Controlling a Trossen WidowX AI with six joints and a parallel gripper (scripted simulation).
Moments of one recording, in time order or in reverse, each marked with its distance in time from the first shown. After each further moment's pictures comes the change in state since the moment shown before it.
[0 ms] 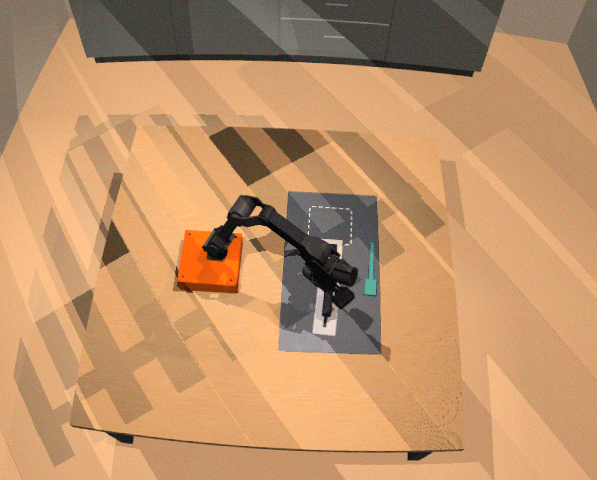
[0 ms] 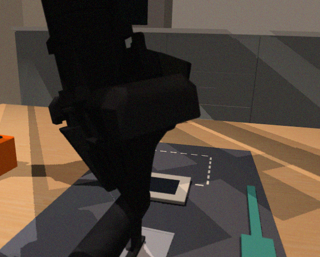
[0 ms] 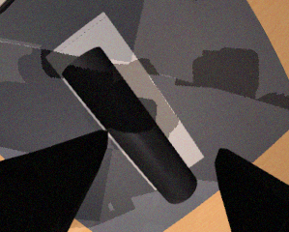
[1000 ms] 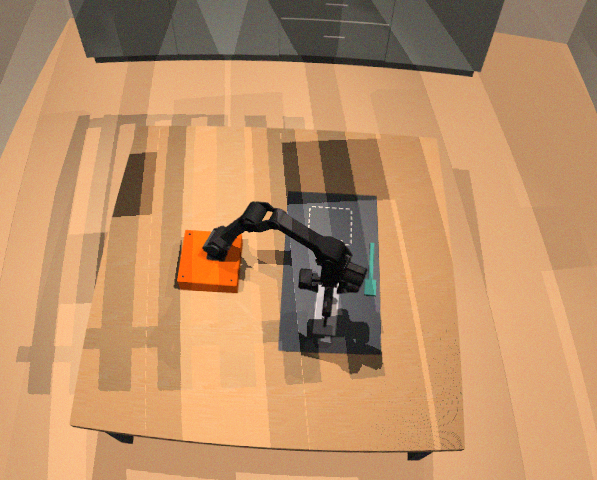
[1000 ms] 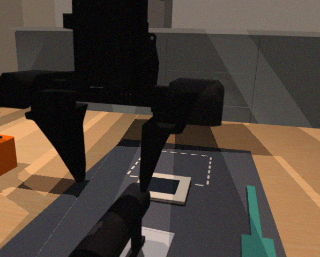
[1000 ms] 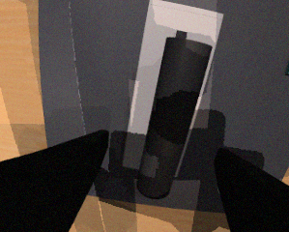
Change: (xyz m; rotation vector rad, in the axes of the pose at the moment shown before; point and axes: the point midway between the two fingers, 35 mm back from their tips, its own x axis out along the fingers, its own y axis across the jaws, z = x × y) arm -0.011 0.010 0.001 -0.791 0.065 0.230
